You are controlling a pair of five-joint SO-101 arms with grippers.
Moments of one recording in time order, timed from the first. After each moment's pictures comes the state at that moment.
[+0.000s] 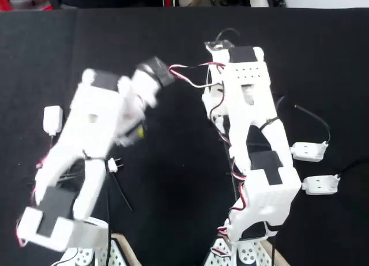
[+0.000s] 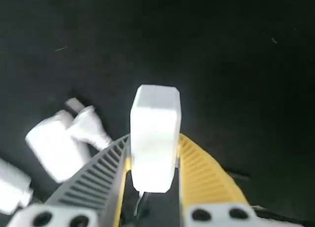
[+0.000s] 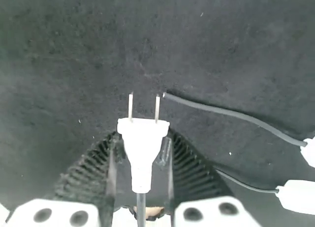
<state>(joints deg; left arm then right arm) 11.1 -6.5 14.9 83.5 -33.2 -7.0 17.8 -11.0 98.2 4.9</state>
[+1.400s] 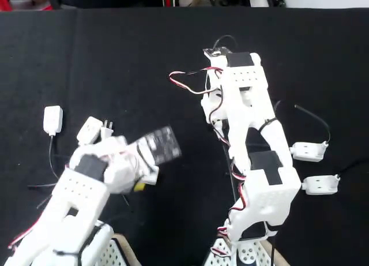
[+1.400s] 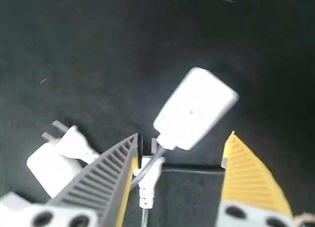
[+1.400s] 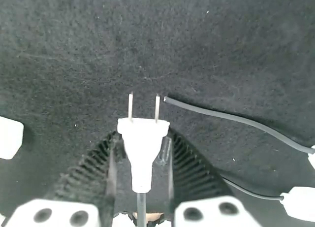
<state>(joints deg) 15.7 -50.9 61.8 62.8 -49.1 -7.1 17.8 -6.7 94.3 5.1</state>
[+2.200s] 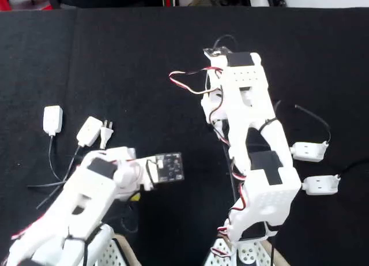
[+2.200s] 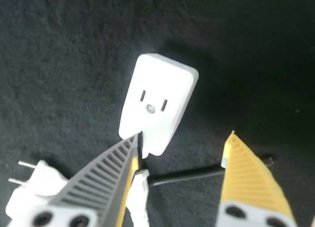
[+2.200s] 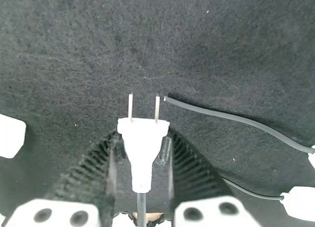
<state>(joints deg) 17.7 -42.5 69.8 52.6 -62.5 -7.1 17.8 -6.7 94.3 5.1</state>
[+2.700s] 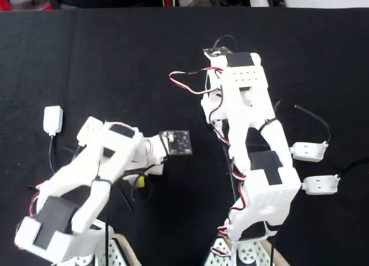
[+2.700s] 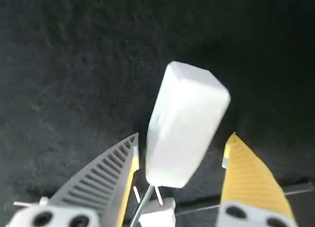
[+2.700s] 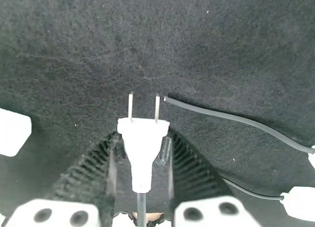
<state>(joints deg) 16.4 -9.5 48.1 51.4 -62.5 -7.1 17.8 -6.7 94.3 5.1</state>
